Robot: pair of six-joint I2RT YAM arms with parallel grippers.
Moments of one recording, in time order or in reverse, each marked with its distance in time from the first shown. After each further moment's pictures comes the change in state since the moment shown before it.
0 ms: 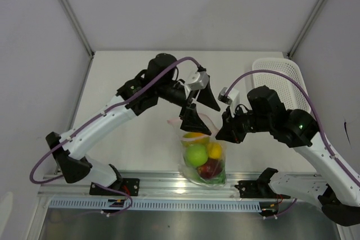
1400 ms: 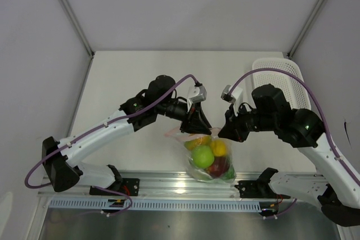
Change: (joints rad) left arm -0.034 -0.098 -0.355 0.183 -0.211 -0.147; right arm -0.016 -0.001 0.058 -0.040 0.013 -0.034
